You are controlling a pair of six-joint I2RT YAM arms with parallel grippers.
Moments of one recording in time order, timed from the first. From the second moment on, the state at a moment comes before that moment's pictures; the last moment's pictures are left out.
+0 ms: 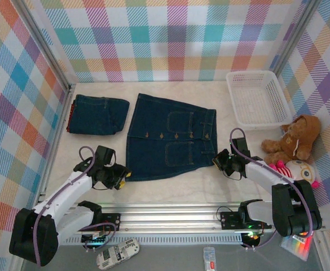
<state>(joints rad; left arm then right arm) -0.32 0.98 0.47 -0.67 0.33 -1.25 0.20 1.22 0.44 -0.23 -0.30 1.09</state>
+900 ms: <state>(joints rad) -0.35 1.11 0.44 -0.54 0.27 -1.29 0.20 1.20 0.44 -0.23 -0.30 1.09</state>
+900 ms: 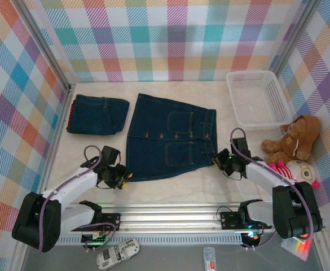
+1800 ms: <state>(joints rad) -0.38 0.95 0.72 -0.83 0.12 -1.24 0.20 0.92 0.42 -0.37 -0.29 1.17</state>
